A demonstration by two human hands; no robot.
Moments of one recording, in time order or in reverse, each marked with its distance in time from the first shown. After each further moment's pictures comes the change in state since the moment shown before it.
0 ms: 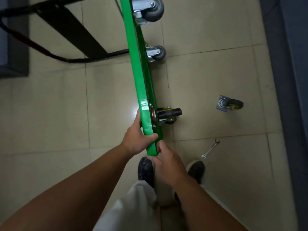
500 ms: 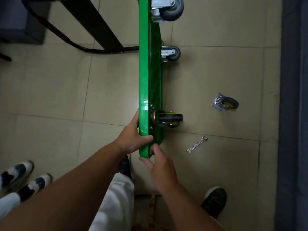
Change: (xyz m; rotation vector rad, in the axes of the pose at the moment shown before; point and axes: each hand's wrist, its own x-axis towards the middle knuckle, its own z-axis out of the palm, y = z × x) left_hand -0.065 -0.008 0.119 -0.020 0.062 -0.019; right_hand -0.072 0.116 -0.035 -0.018 -0.011 -0.137
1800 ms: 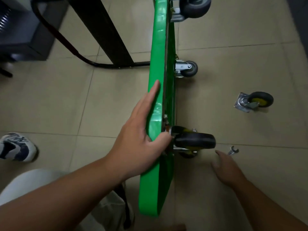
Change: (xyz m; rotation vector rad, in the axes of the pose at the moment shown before) left_hand -0.015 -0.071 0.020 0.169 0.201 0.585; right_hand 0.118 0.320 0.011 -0.393 0.045 0.272
